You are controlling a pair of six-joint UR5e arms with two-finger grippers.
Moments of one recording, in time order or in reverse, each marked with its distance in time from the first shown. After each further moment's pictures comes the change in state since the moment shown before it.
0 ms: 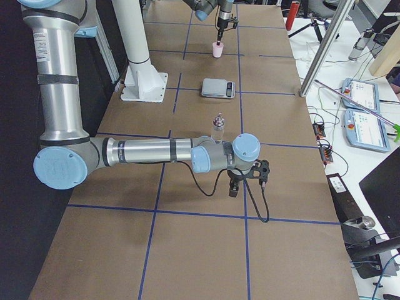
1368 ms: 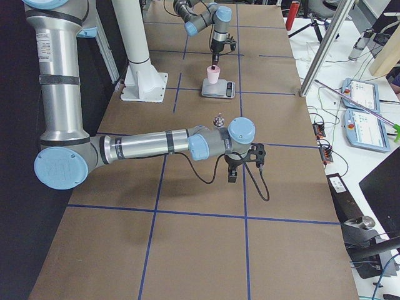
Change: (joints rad) left arm 0.279 -0.591 0.111 0.310 0.191 -0.444; right arm -0.062 -0.025 0.110 0.002 -0.010 0.016
